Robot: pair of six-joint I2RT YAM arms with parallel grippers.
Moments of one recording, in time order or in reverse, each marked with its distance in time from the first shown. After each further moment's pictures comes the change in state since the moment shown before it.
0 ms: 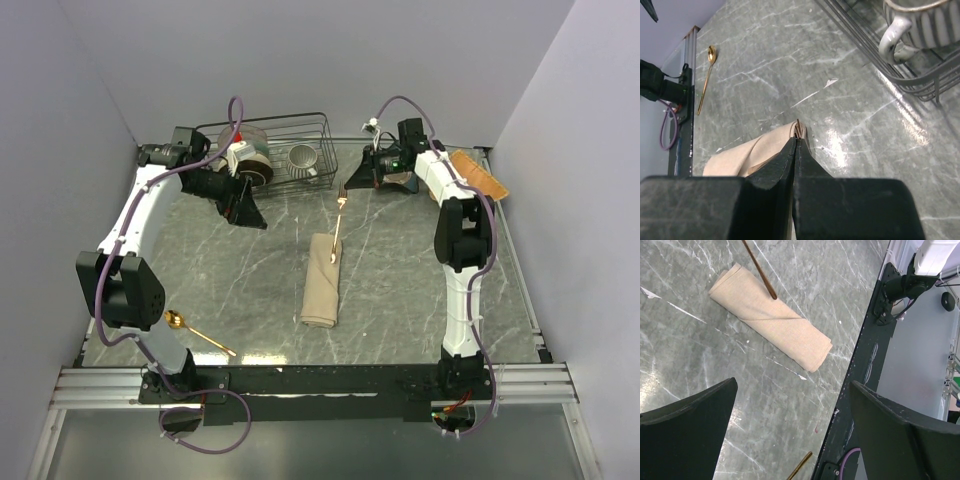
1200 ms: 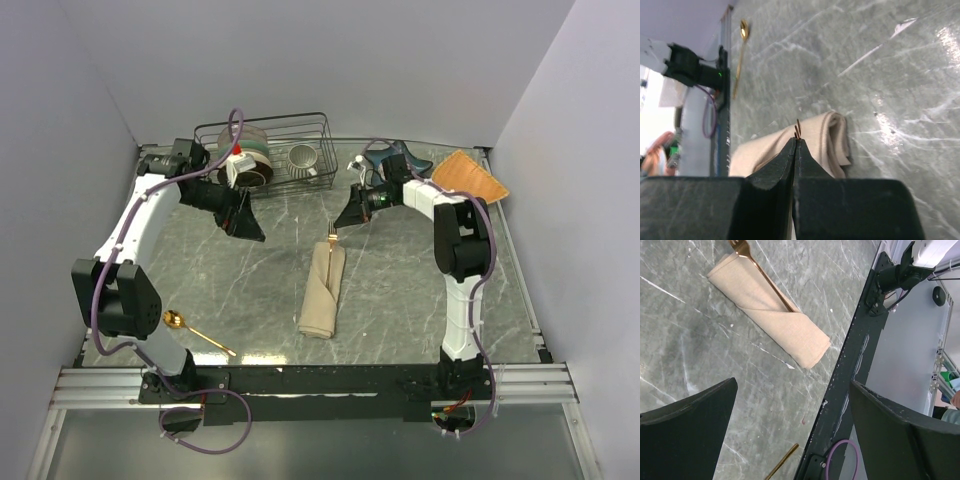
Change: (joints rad) left arm 0.000 -0.061 -0.108 -0.017 -0.006 0.001; right arm 0.080 -0.121 -0.462 0.226 -0.054 0.116
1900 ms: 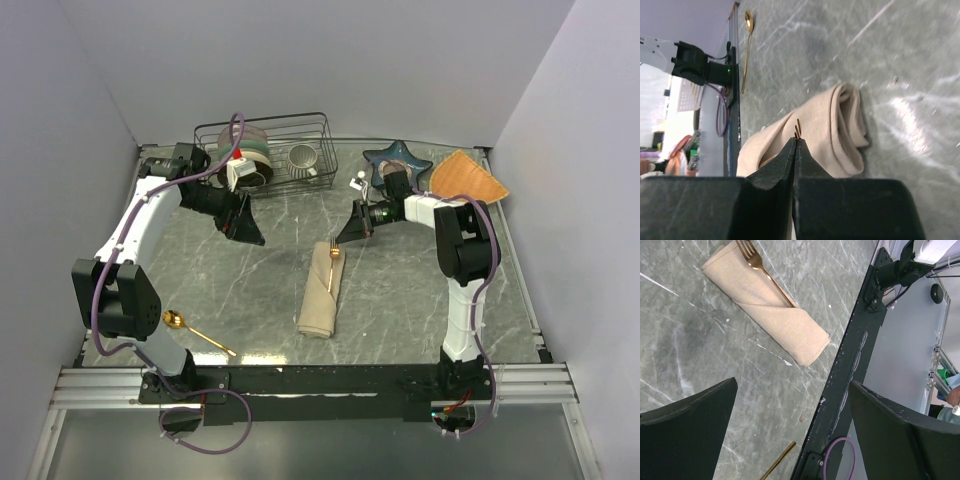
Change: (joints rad) left arm 0.000 -0.009 -0.038 -0.002 0.000 0.008; right arm 0.000 -0.063 -0.222 0.200 -0.013 0.145
